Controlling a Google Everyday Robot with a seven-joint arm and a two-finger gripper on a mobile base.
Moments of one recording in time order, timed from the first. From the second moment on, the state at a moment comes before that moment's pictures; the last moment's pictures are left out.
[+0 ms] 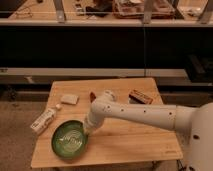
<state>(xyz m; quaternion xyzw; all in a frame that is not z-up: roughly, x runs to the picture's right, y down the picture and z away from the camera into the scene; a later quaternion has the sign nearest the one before) -0.089 0.227 0.784 -0.06 -0.39 -0.71 0.58</state>
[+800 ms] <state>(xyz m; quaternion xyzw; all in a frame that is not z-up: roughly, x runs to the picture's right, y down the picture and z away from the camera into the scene) 0.049 0.229 0.813 -0.11 -0.34 -0.62 0.70</state>
